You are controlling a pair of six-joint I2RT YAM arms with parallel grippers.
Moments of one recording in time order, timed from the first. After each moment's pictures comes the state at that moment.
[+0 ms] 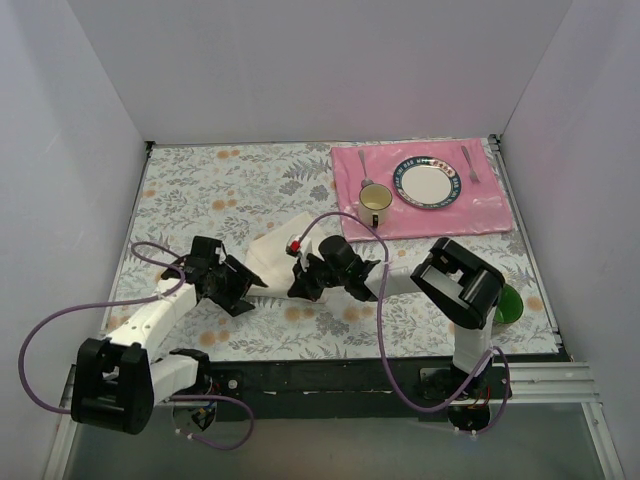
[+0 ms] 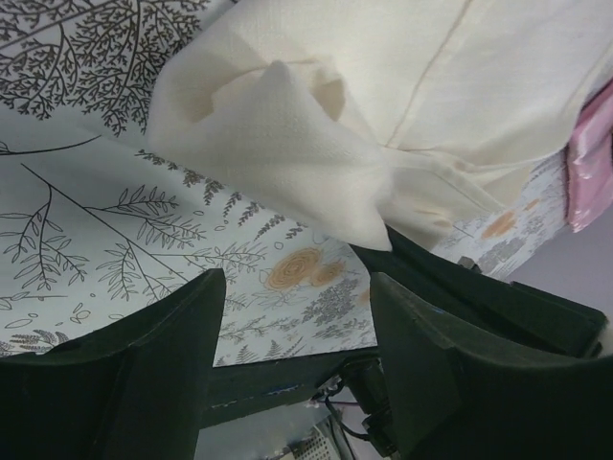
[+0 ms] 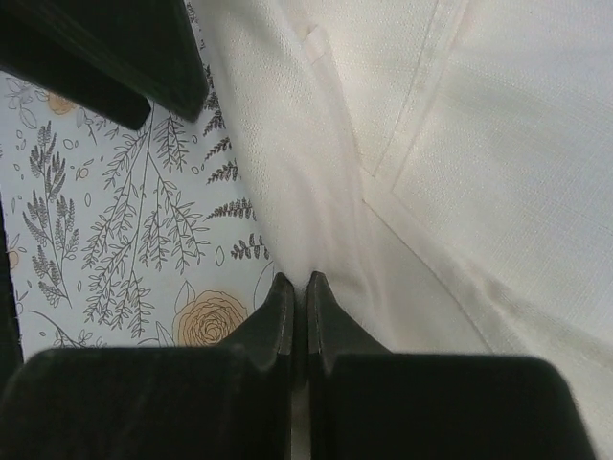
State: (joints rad) left arm -0.18 1.07 0.57 -0.57 0.30 -1.13; right arm 0.95 1.88 0.86 0.47 -0.42 0.08
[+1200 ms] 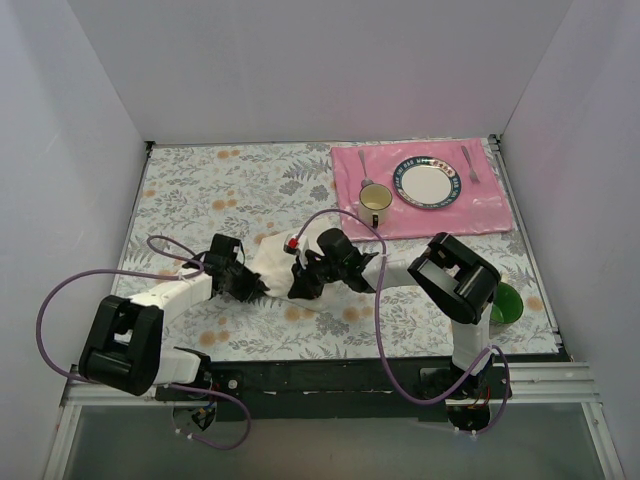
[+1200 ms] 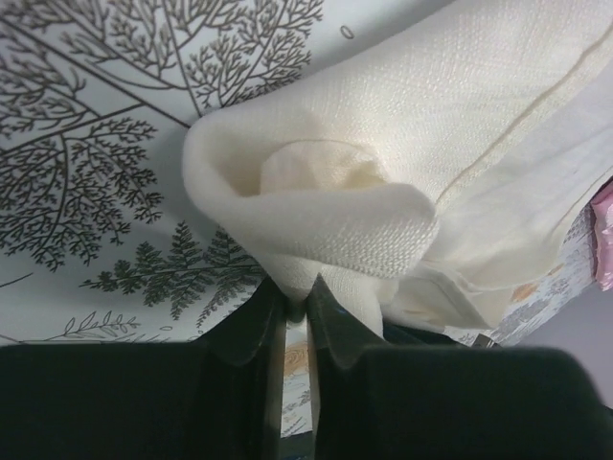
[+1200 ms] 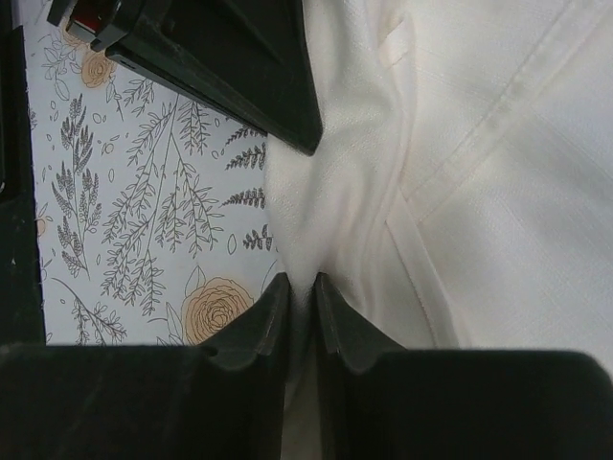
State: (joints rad) left arm -0.30 1.32 0.54 -0.32 0.14 -1.21; right arm 0.90 1.93 0.92 0.40 -0.59 0.04
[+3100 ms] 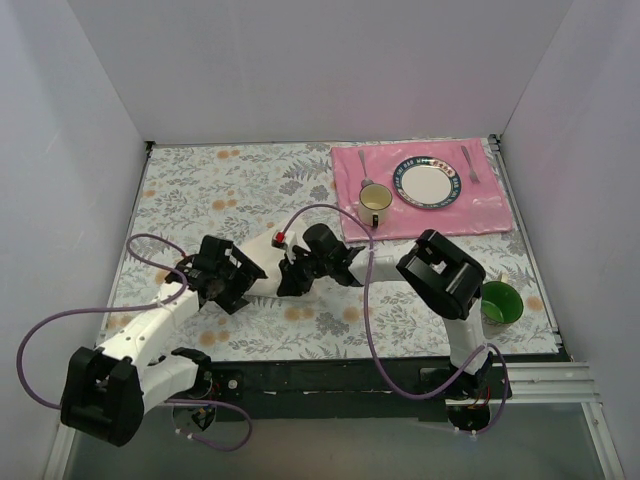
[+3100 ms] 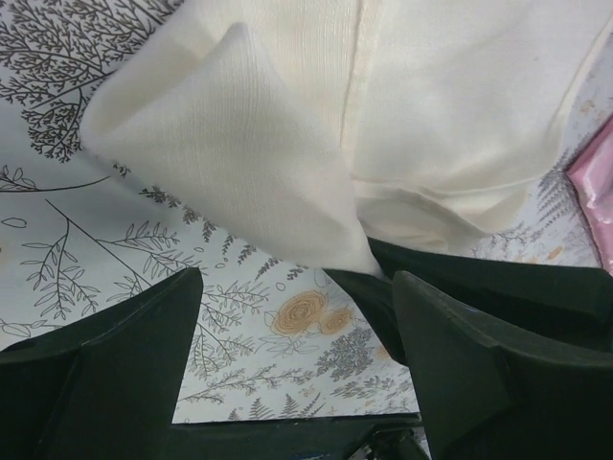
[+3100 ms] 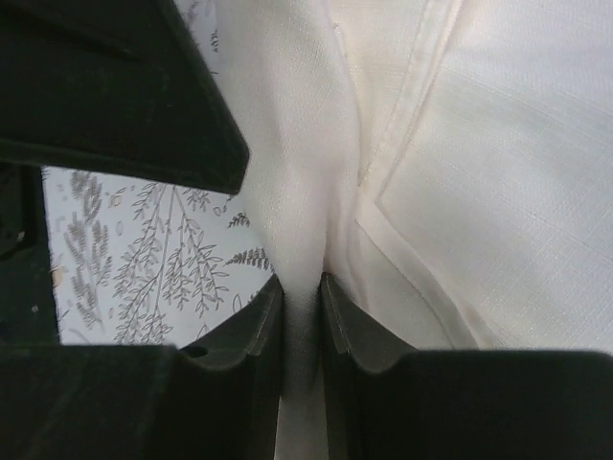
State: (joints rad) left arm -0.32 1.03 0.59 -0.56 0.03 -1.16; right arm 0.95 2.00 1.08 0.28 -0.53 0.08
